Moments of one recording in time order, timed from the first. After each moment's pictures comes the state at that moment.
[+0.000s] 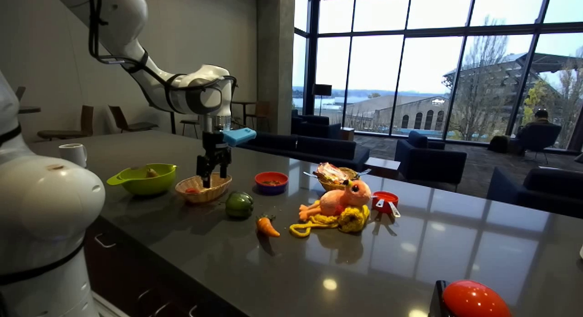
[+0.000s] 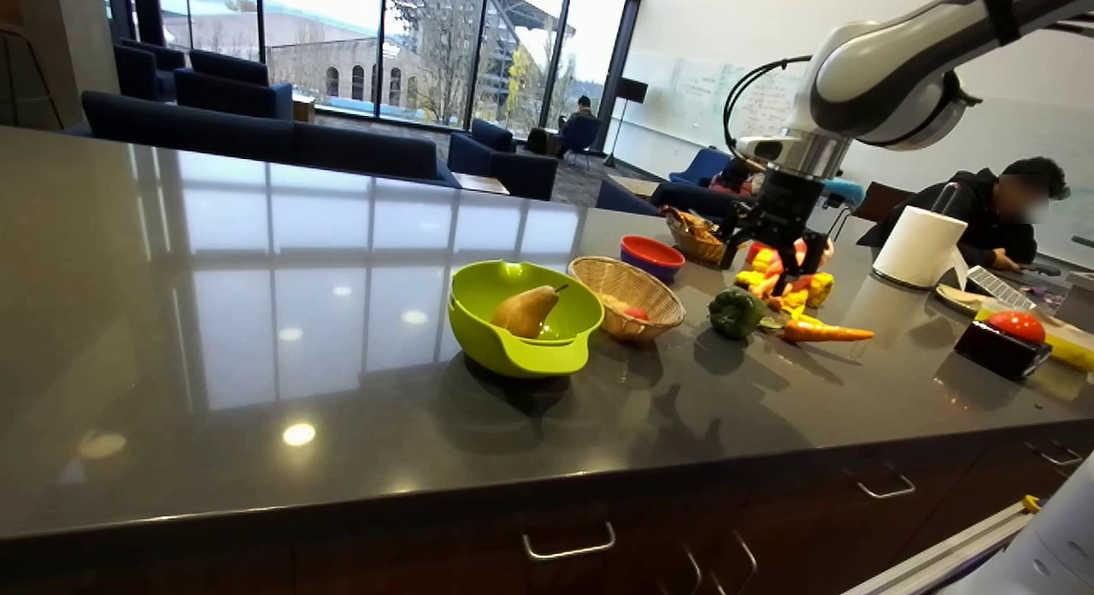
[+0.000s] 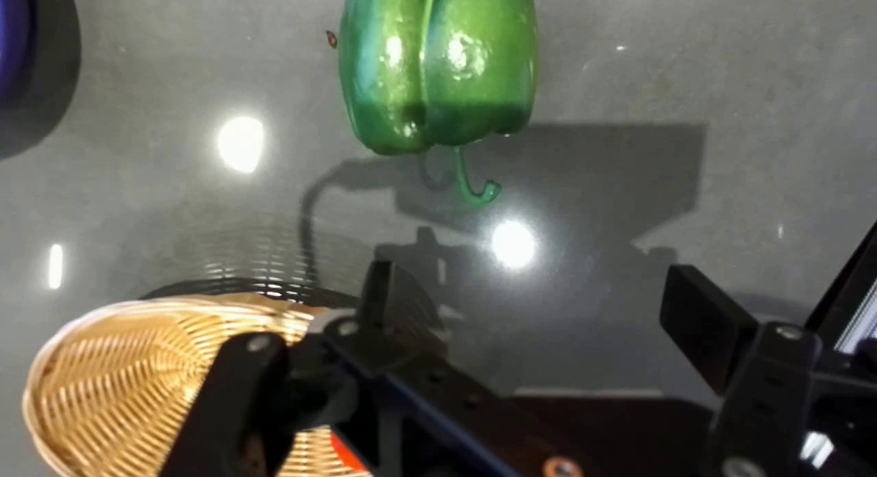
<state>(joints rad) 0.14 -0.28 -0.12 -2.56 0.02 2.28 -1.72</state>
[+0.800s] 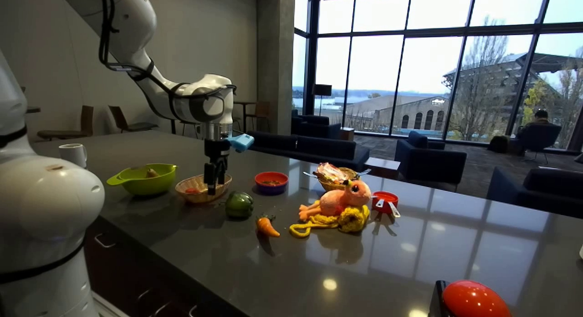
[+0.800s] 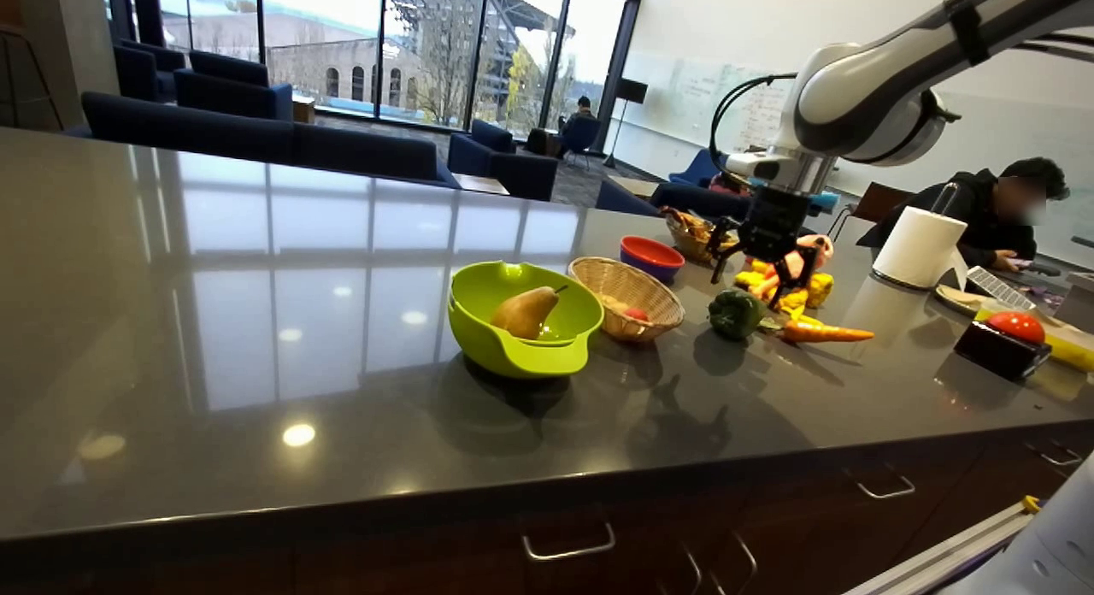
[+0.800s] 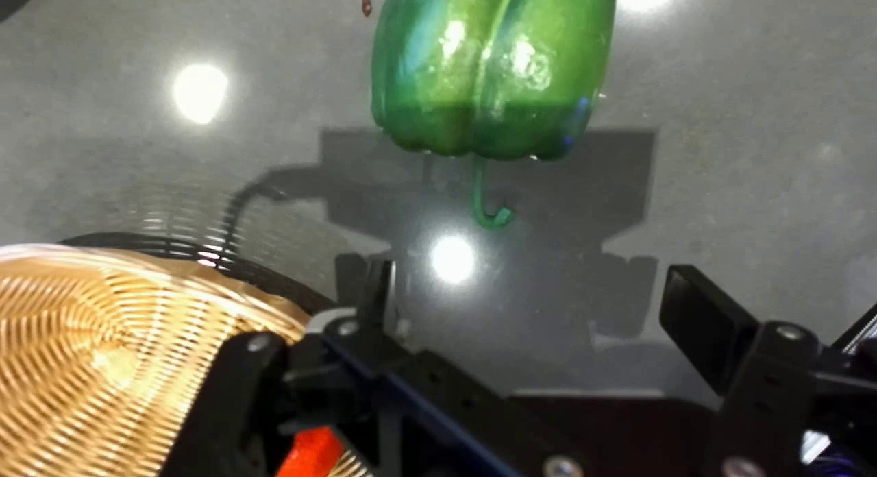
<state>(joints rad) 0.13 -0.21 -0.11 -2.55 0.02 2.32 -1.98</state>
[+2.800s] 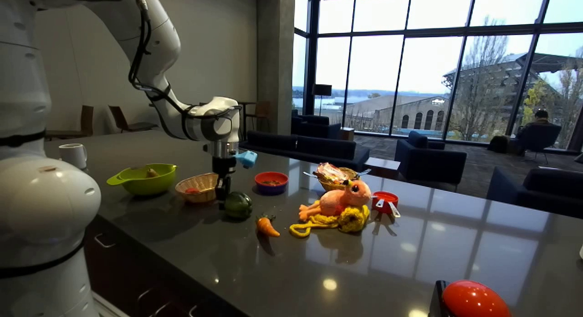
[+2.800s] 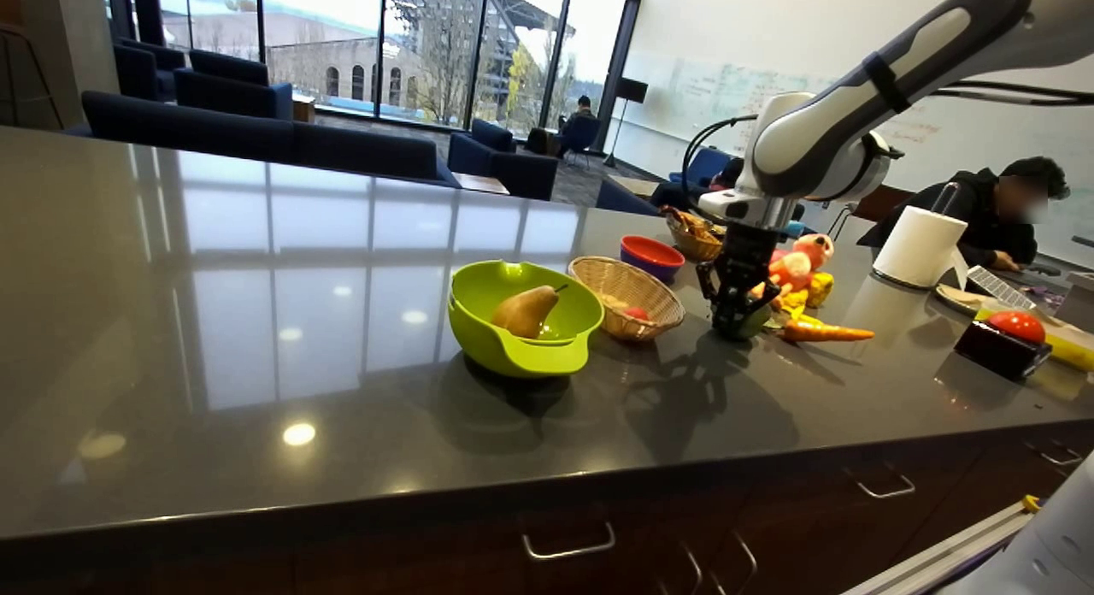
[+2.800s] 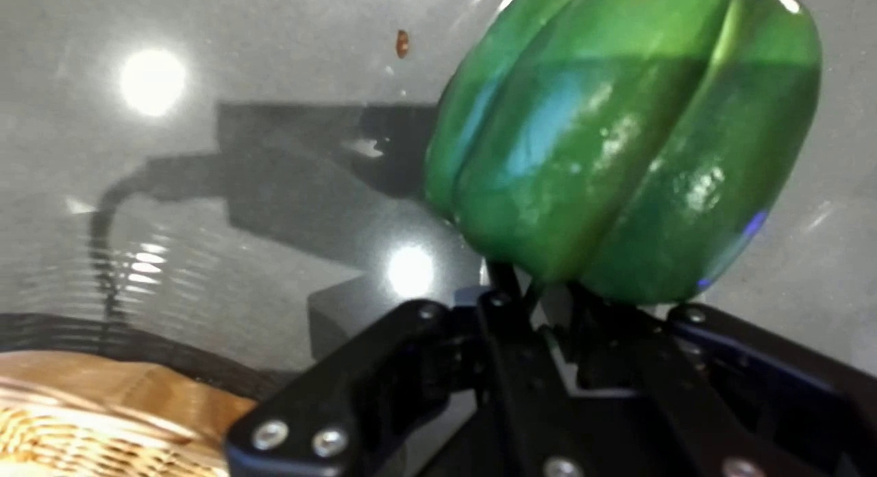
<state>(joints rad) 0.06 -0.01 -0.03 -2.49 -0.01 2.41 -2.04</state>
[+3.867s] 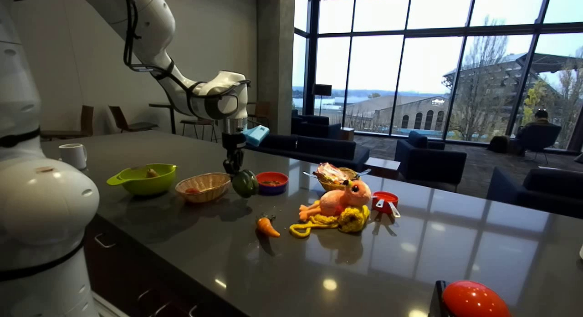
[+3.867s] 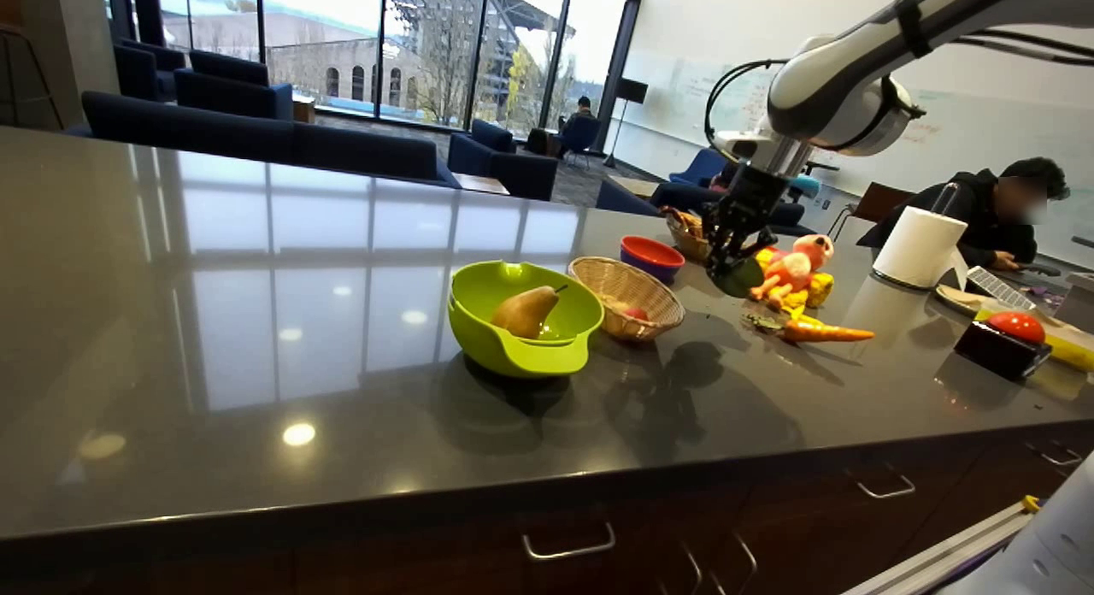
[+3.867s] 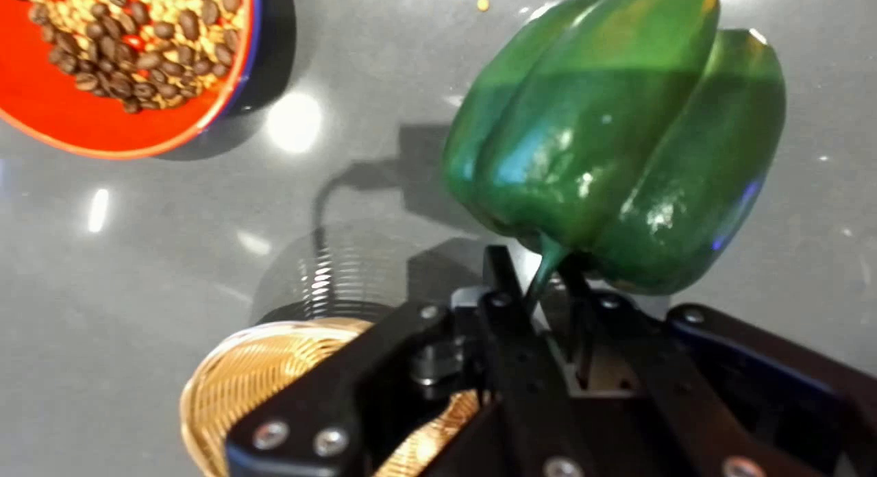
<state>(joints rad) 0.03 -0.10 -0.04 -2.40 0.10 2.41 -1.95</state>
